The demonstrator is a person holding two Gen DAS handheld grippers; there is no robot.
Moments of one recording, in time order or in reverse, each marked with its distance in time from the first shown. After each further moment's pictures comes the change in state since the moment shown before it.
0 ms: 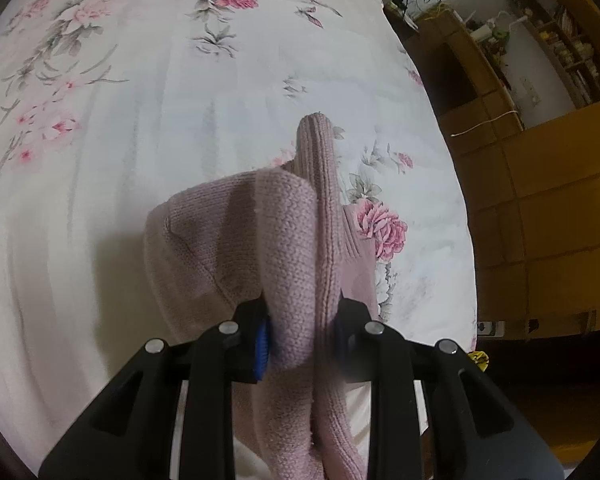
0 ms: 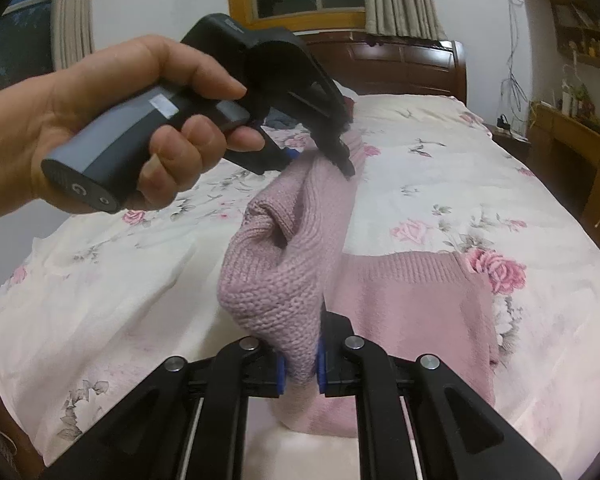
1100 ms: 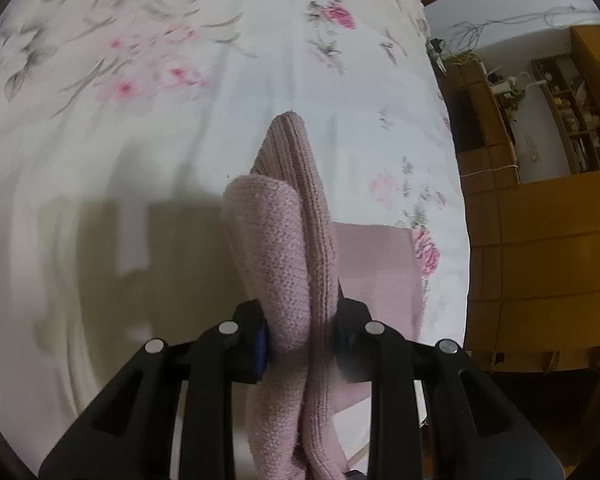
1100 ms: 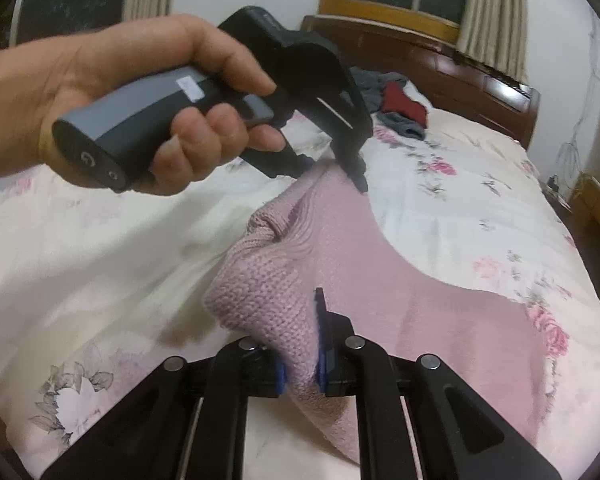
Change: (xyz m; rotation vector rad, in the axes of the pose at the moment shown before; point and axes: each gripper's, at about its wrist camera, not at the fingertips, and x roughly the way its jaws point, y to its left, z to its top) left arm -0.042 0.165 -0.015 -0.168 -0.040 -0.107; right arm 0.069 0.122 -0.005 -0.301 0.062 0.030
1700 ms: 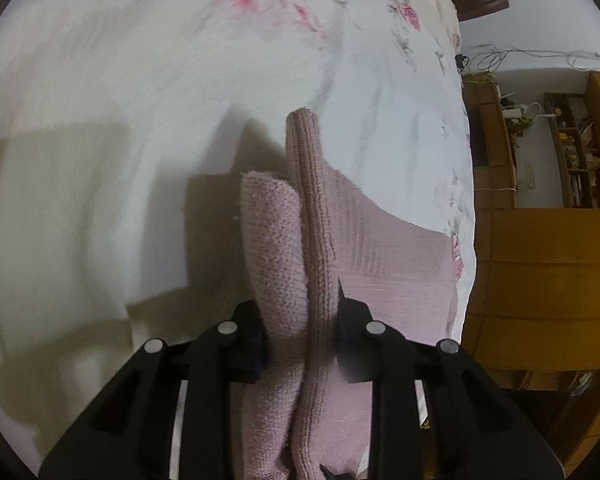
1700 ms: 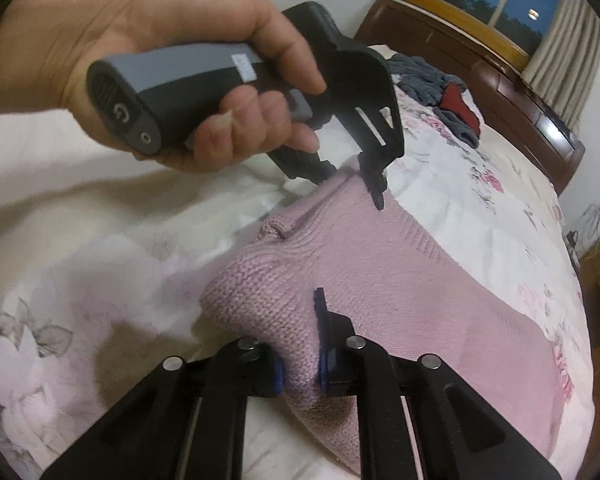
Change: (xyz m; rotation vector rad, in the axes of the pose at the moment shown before) left arm 0.044 0.134 -0.007 -0.135 0.045 -0.096; right arm 0.074 0.072 -0.036 -0.264 0.109 0.000
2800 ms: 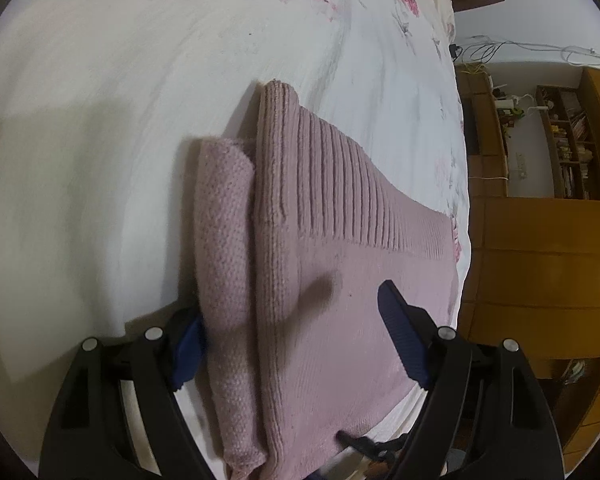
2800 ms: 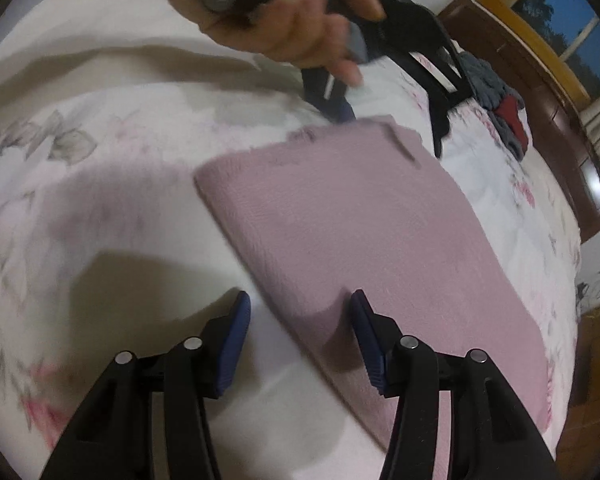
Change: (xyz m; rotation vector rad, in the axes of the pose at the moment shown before) left arm 0.017 0.032 -0.021 -0.006 0.050 -0.046; right arm 0.010 0.014 -0.052 -0.300 0.128 0.050
